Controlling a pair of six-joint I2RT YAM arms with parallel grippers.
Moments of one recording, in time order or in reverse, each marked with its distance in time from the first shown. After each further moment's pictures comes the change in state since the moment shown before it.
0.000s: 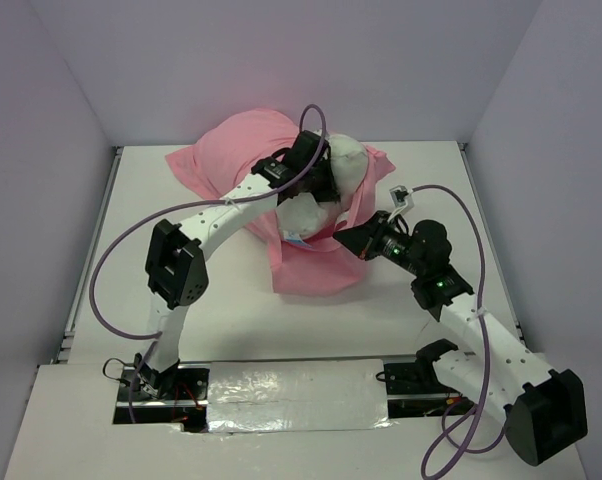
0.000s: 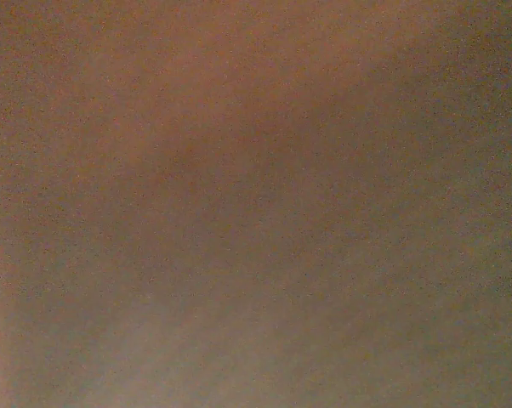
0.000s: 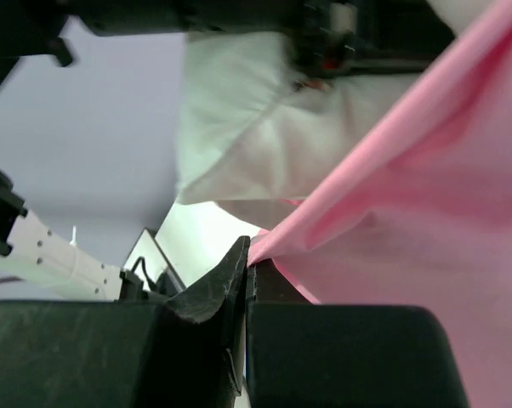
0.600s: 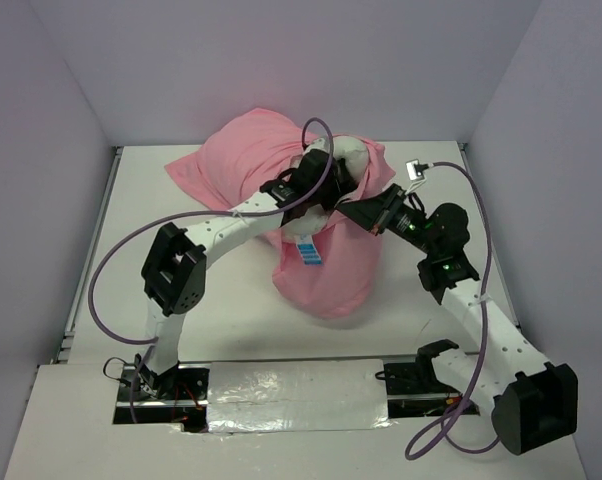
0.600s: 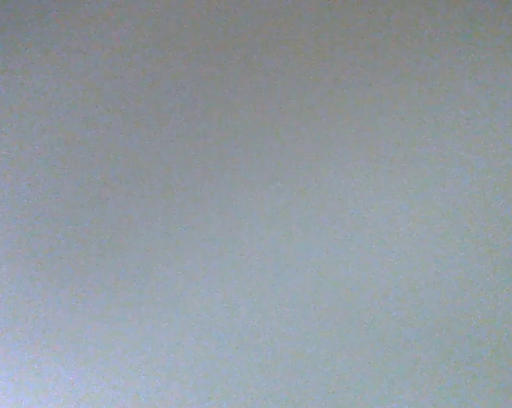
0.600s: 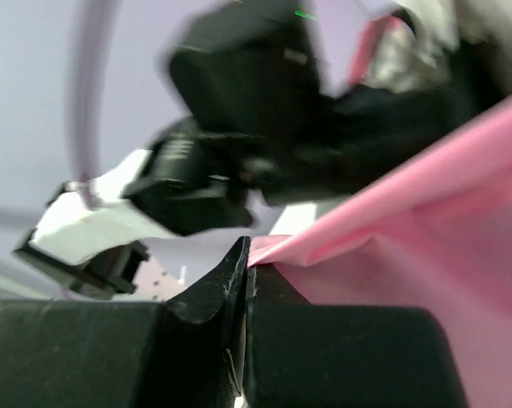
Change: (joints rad) left arm -0.063 -0.059 -0.253 0.338 -0.154 -0.088; right arm -0.109 0.079 0.127 0.238 -0.202 0.276
